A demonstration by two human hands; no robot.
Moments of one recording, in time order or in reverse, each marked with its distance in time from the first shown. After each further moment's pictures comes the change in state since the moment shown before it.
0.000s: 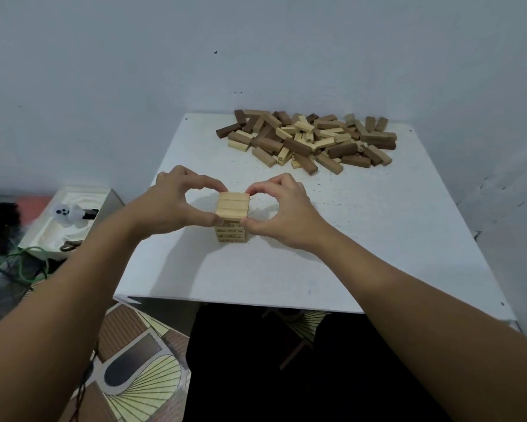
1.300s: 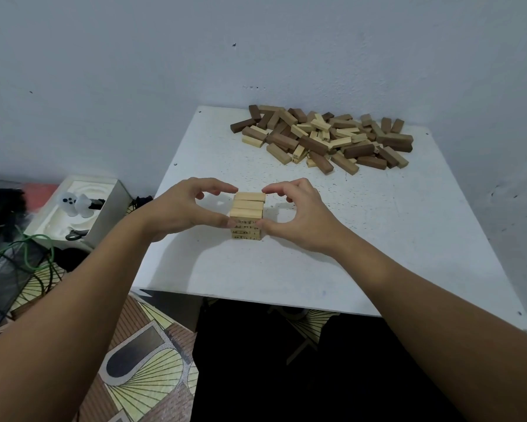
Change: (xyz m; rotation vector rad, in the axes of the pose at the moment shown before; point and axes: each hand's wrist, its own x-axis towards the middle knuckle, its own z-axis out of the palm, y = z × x) left_hand -0.003 -0.021 0.010 -0.324 -0.081 -0.062; right_hand -0.004 0.007 0.005 0.061 -0.075 0.052
